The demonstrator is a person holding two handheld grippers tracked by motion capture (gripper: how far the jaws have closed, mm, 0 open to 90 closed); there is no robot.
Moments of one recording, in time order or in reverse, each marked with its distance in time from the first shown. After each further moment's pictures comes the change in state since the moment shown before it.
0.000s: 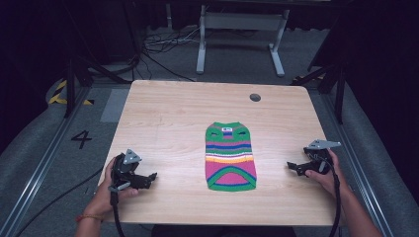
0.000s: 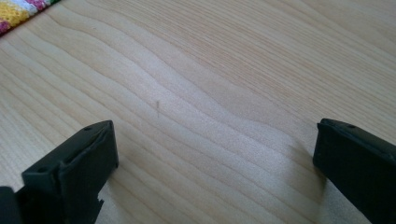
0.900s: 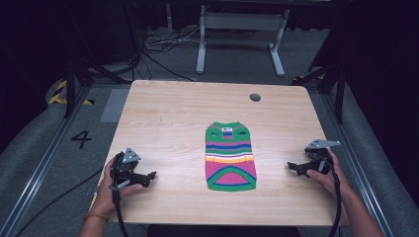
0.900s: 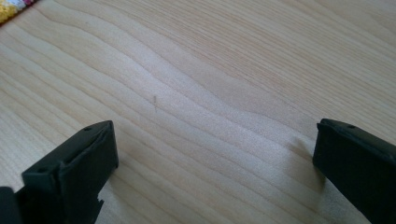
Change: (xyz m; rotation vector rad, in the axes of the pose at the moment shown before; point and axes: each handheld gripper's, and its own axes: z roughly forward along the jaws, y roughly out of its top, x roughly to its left) left arm 0.007 0.004 0.000 -0.012 -0.017 0.010; right arm 0.003 0.004 -0.002 0.050 -0.026 0.024
